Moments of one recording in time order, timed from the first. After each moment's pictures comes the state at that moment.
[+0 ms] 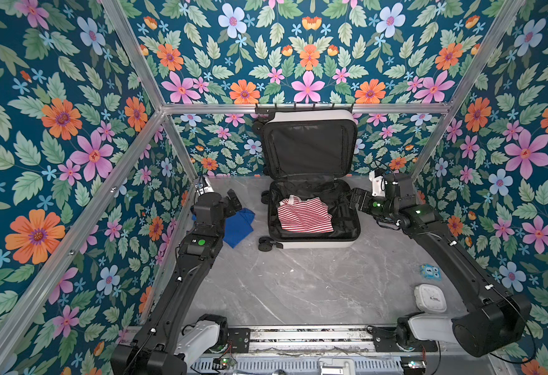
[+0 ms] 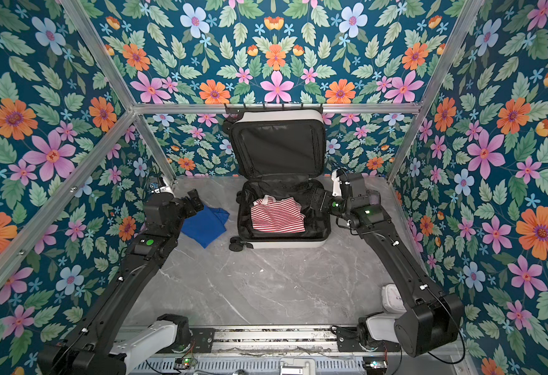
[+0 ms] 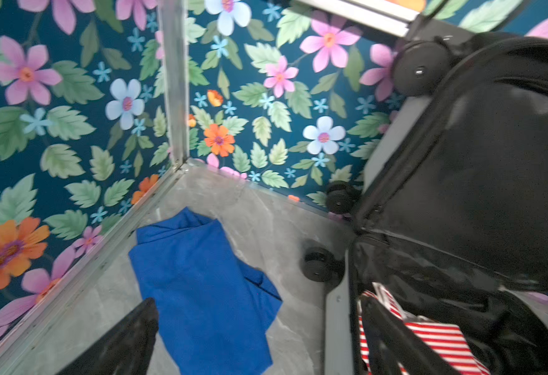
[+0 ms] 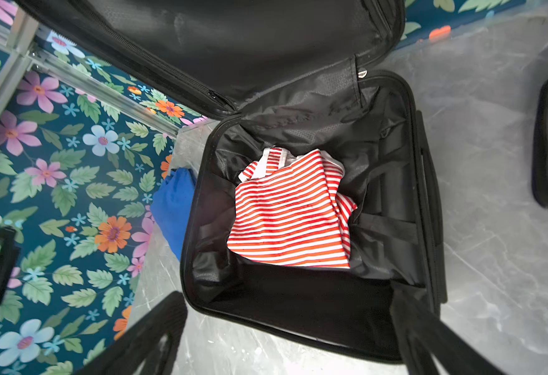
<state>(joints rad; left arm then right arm) -0.18 1.06 0.98 -0.25 -0.34 -0.39 0.27 1.32 1.29 -0.57 -0.26 0.54</state>
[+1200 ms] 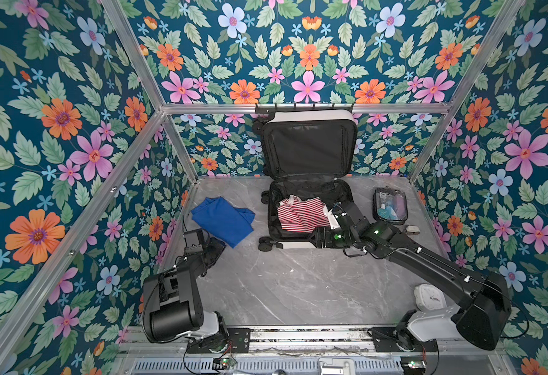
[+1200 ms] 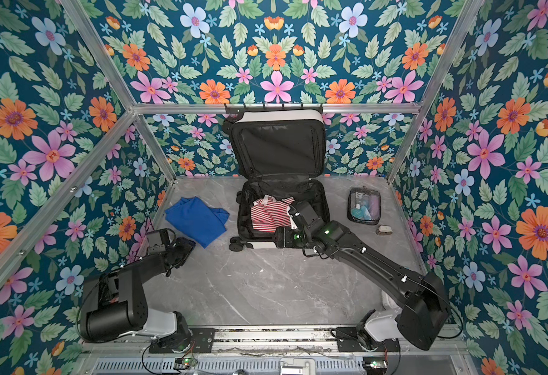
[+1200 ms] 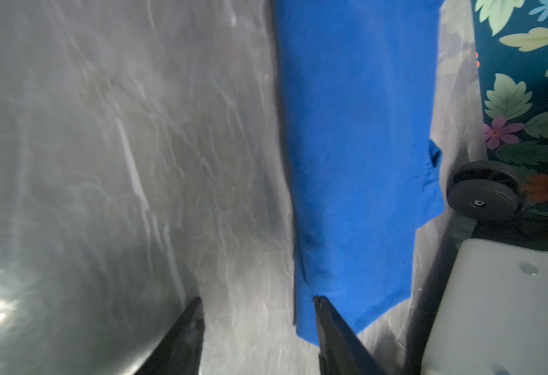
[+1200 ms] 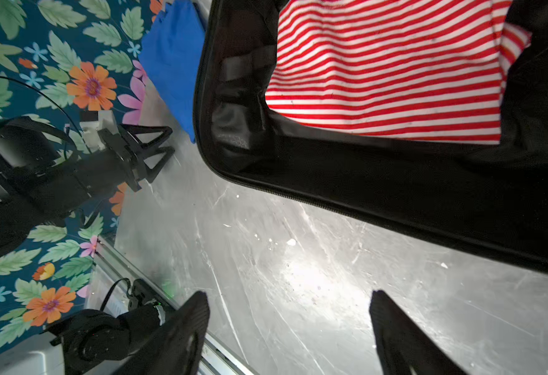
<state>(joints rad) 0.25 1.45 0.52 0.07 0.29 -0.78 0.73 1.40 1.18 -0.62 -0.14 0.64</state>
